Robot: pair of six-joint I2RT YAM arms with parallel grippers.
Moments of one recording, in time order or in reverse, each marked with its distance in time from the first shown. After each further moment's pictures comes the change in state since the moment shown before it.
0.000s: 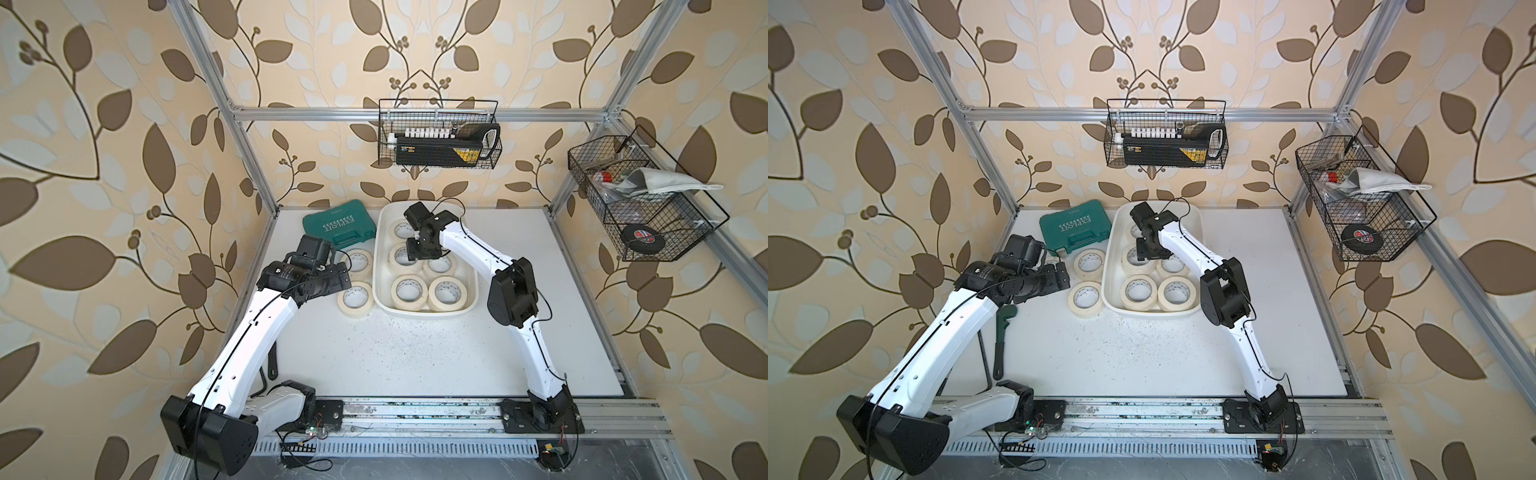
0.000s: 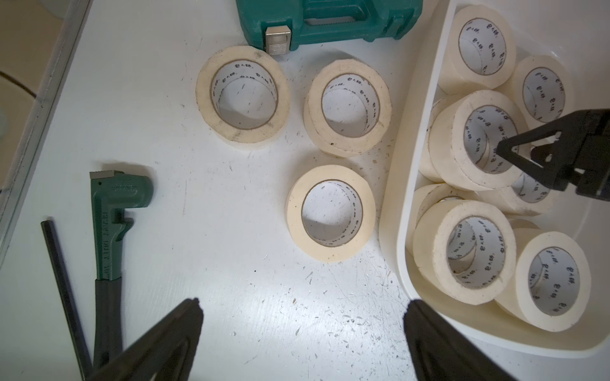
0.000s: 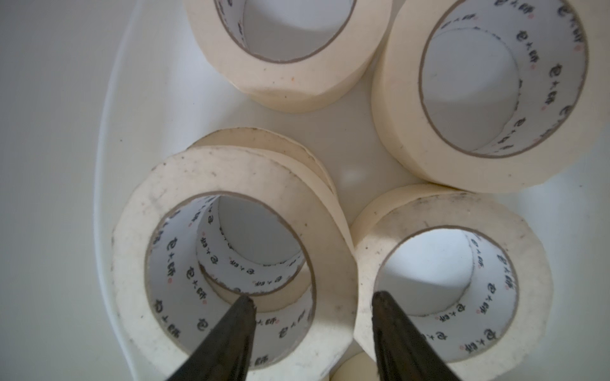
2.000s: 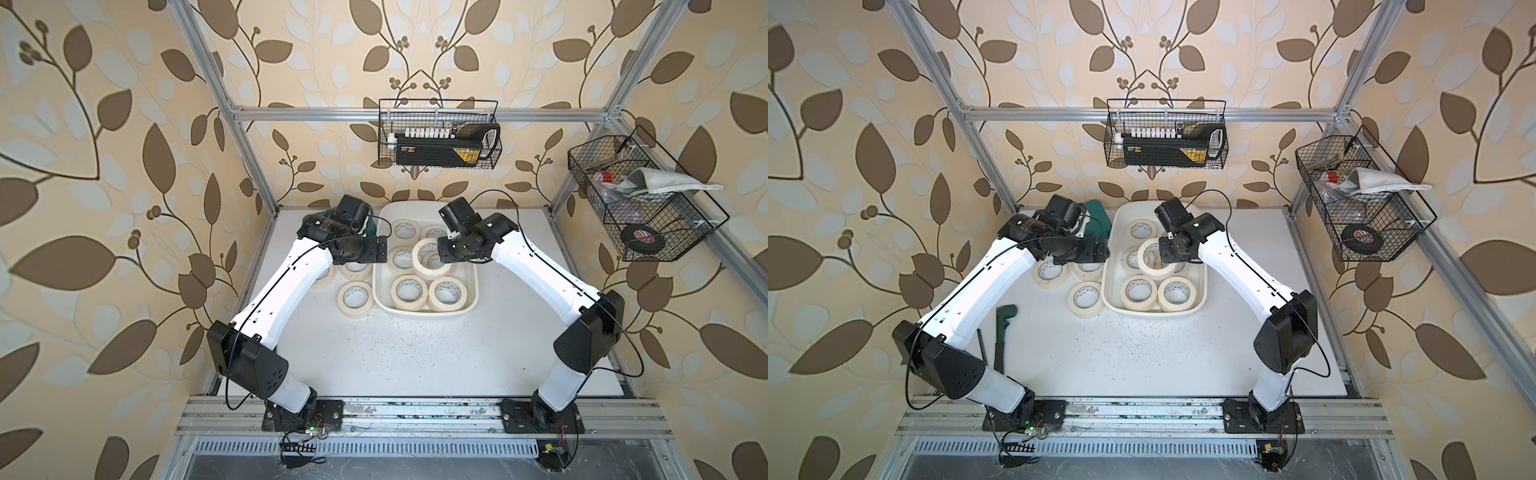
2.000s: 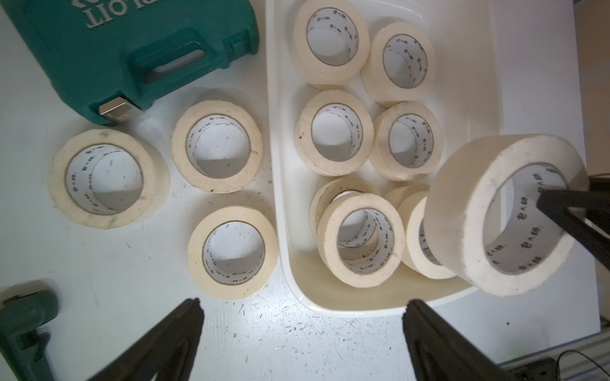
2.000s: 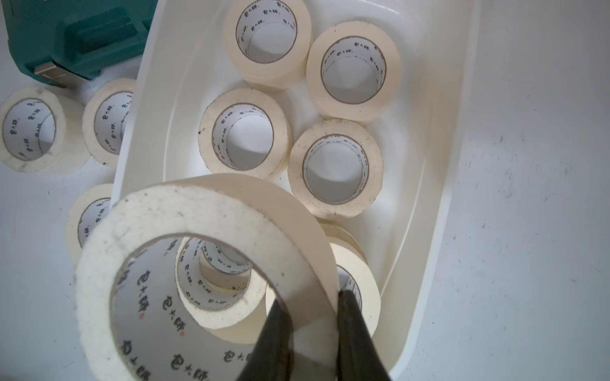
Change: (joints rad) left arm -0.188 0.385 0.469 -0.066 0.154 0.148; right arm 0.024 -0.628 -0.495 0.007 0.089 -0.050
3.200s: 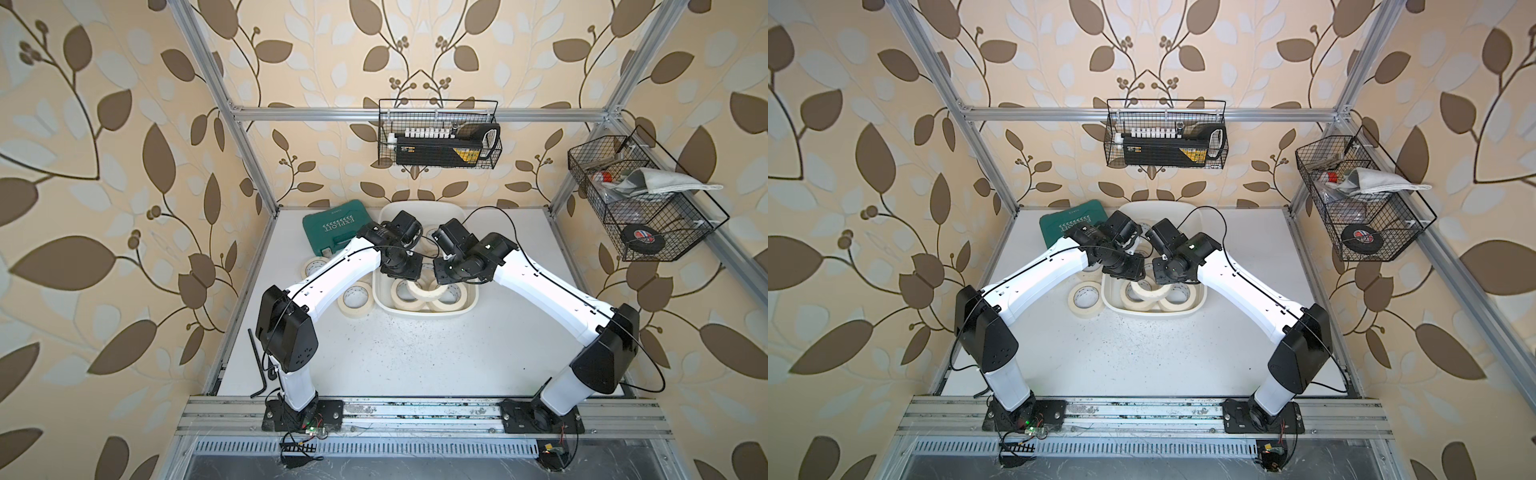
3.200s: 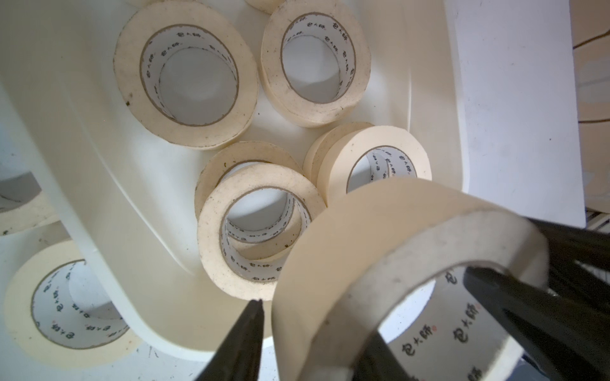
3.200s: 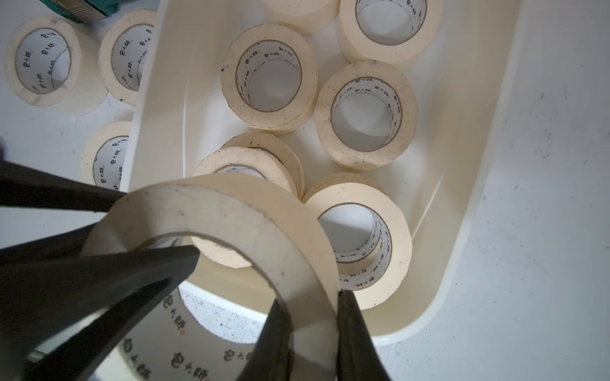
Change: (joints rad) left arm -0.194 0.232 0.035 0.087 0.104 0.010; right arm 0.116 -0.103 -0.150 0.019 0.011 0.071
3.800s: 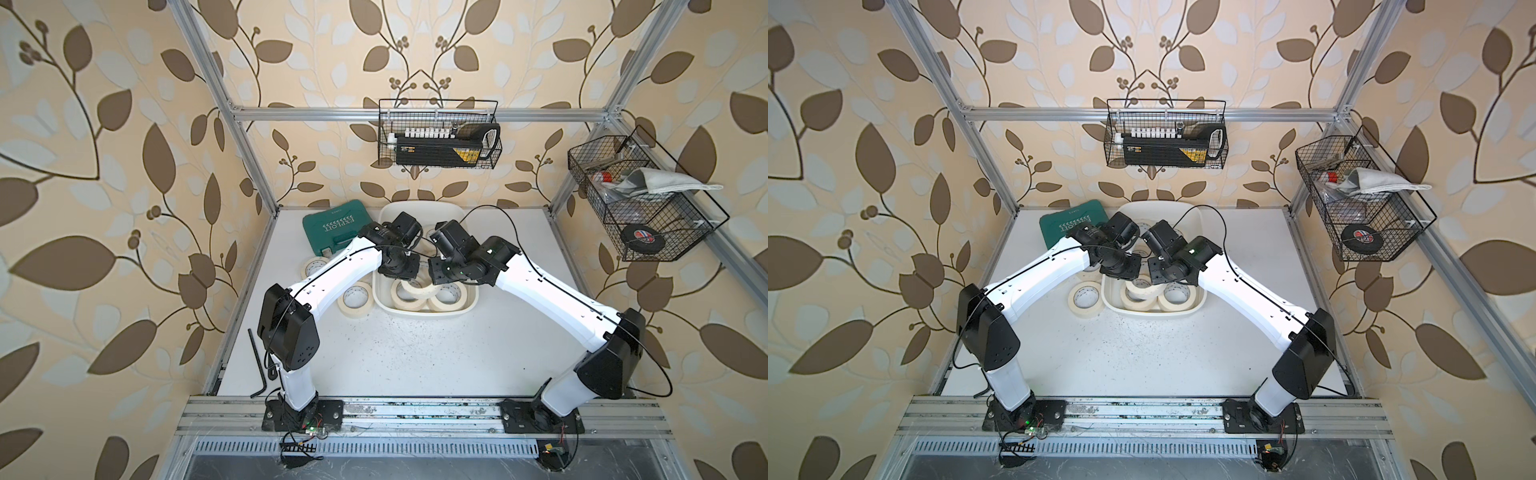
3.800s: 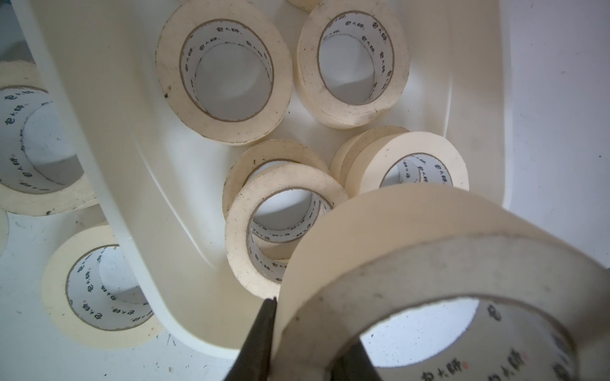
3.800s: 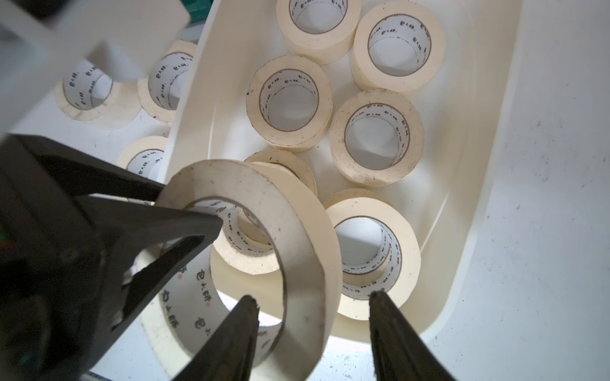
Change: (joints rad) left arm 0.003 0.012 0.000 -0.024 -0.074 -0.036; right arm 0.038 -0.048 -0.009 0.047 0.038 -0.006
